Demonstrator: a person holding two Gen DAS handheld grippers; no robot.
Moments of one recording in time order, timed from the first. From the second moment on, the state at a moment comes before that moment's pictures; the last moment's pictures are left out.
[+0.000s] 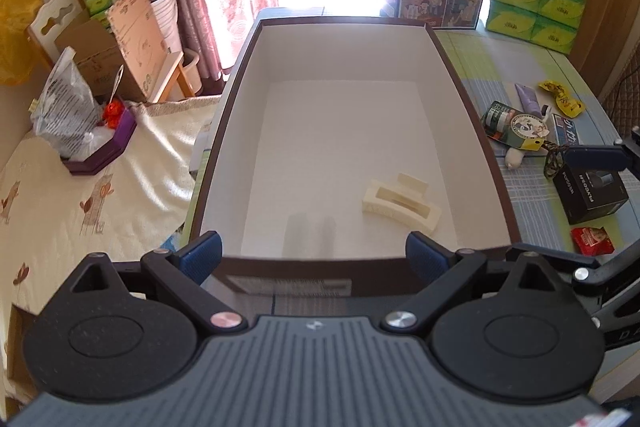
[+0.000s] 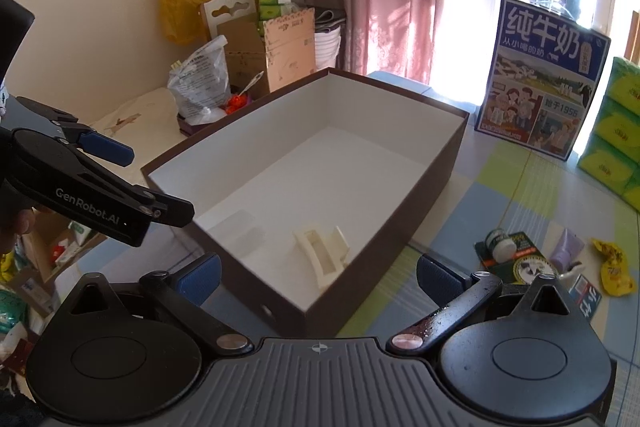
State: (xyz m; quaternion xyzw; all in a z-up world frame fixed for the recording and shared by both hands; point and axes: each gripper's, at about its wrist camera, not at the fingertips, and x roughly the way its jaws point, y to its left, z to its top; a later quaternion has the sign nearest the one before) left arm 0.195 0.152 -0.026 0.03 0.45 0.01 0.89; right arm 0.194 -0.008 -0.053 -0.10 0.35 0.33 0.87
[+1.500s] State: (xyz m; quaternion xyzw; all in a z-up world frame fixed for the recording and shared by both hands) left arm 0.156 -0.024 -0.046 0.02 0.48 -0.06 0.88; right arm 0.159 -0.215 -0.074 -0.06 0.43 0.25 0.87
